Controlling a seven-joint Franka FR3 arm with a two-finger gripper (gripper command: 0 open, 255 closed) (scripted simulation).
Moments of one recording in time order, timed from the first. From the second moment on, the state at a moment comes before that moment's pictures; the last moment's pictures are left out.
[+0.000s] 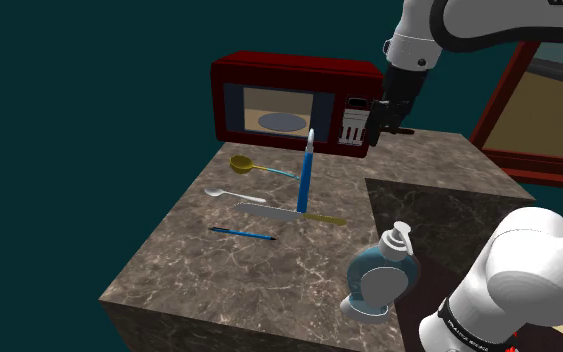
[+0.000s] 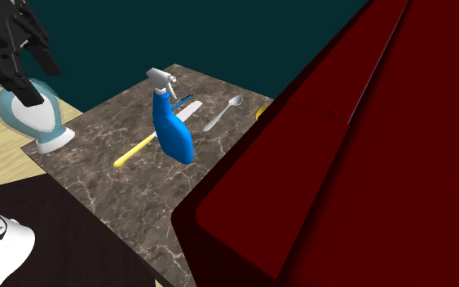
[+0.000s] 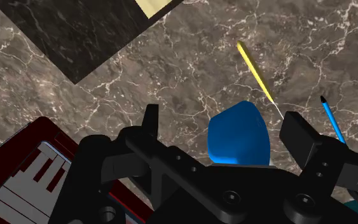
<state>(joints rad) -0.02 -0.80 -0.03 -2.38 -0.09 1.66 0.04</state>
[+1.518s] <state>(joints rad) 0.07 -0.05 -0.12 -2.10 -0.10 2.18 -0.32</state>
